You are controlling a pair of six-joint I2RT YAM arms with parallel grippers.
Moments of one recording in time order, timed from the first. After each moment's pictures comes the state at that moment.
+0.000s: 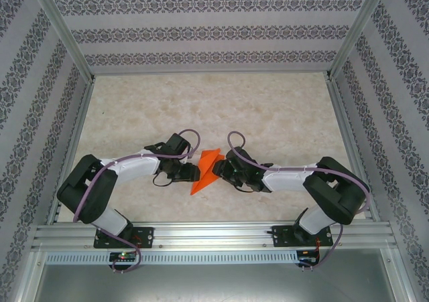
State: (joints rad) left arm -0.62 1.56 0.77 -0.43 0.35 -0.58; right arm 0.84 1.55 0.57 0.14 -0.08 1.17
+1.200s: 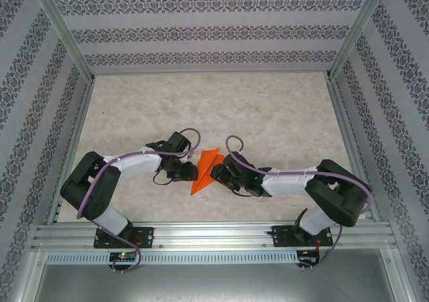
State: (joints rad) left arm -0.61 1.59 0.80 -0.47 0.36 -0.58; right arm 0.90 1.51 0.55 0.15 -0.03 1.24
